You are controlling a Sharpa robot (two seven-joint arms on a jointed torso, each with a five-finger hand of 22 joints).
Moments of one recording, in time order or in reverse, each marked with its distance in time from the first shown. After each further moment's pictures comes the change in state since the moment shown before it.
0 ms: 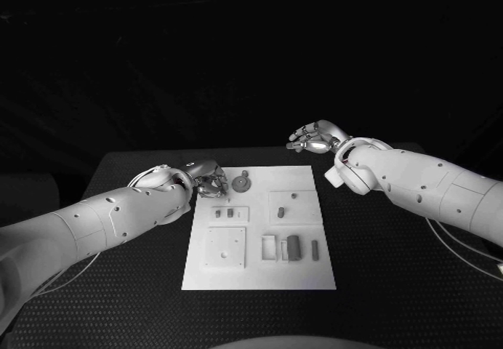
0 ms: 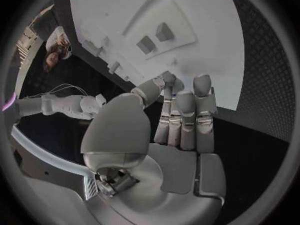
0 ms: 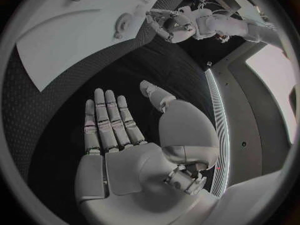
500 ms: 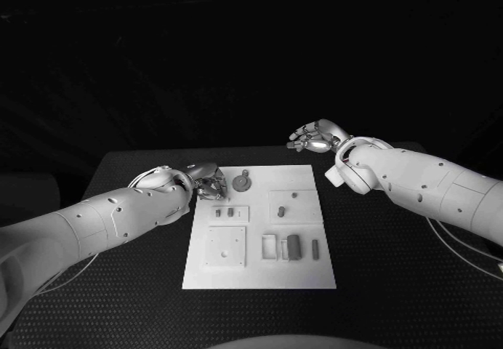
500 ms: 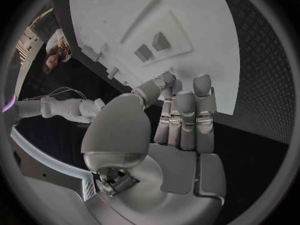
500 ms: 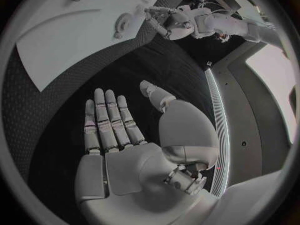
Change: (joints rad) left arm -0.002 0.006 -0.015 -0.014 -0.010 0.023 -0.005; left_hand -0.001 0.009 -0.001 -0.001 -0.001 -0.002 -0.002 -0.003 0.001 0.000 0.000 0.000 0.000 -0.001 0.001 0.000 0.001 0.000 0.000 0.000 0.000 0.000; right arm 0.000 0.000 0.000 0.000 0.000 0.000 0.000; right_hand 0.000 0.000 0.000 0.000 0.000 0.000 0.000 0.003 -0.001 0.004 -0.004 0.000 0.000 0.000 0.000 0.000 -0.001 0.000 0.000 0.000 0.000 0.001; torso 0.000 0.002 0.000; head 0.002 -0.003
